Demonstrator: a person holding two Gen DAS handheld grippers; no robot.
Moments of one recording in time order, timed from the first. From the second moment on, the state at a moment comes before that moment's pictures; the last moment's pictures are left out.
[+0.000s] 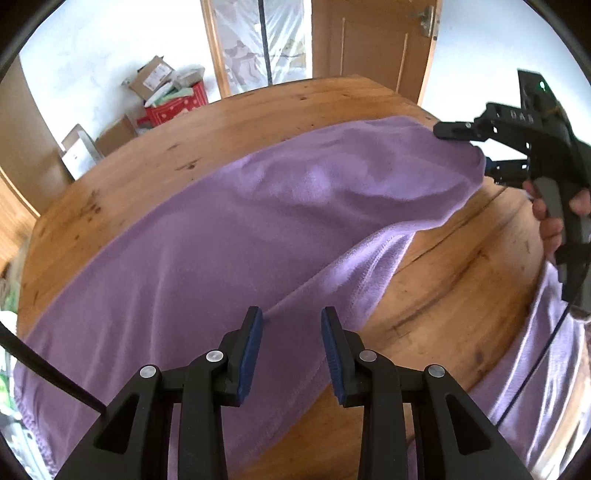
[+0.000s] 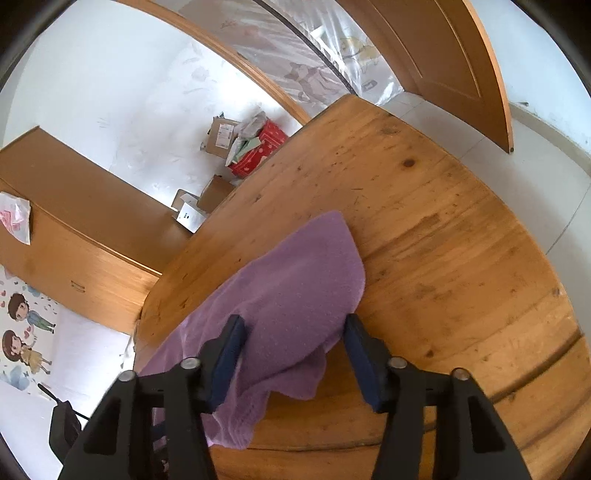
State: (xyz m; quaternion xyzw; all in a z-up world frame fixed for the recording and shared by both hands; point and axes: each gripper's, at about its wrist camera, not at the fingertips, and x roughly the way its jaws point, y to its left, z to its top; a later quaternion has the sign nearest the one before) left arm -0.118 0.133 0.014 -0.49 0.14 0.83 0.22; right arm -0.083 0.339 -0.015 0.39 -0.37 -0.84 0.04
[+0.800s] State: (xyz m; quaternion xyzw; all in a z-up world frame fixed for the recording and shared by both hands) left arm -0.126 0.083 0.008 -0.52 0.02 0.82 0.23; right arm -0.059 0.159 0.041 0.37 -0.04 -0.89 0.28
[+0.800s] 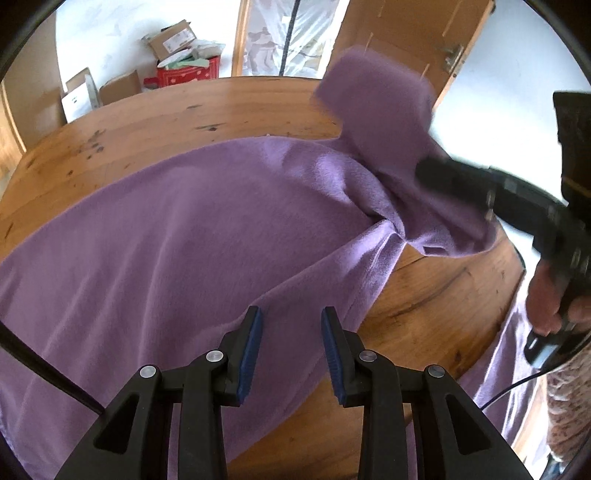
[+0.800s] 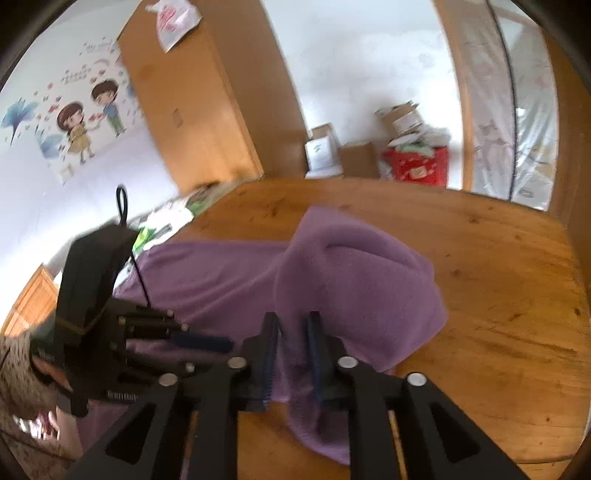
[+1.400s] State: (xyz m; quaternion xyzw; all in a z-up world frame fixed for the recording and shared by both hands) left arm -0.122 0.091 0.010 -0.52 0.03 0.83 0.22; right arm -0.092 0.222 0.021 0.39 -0.21 -0.88 0.19
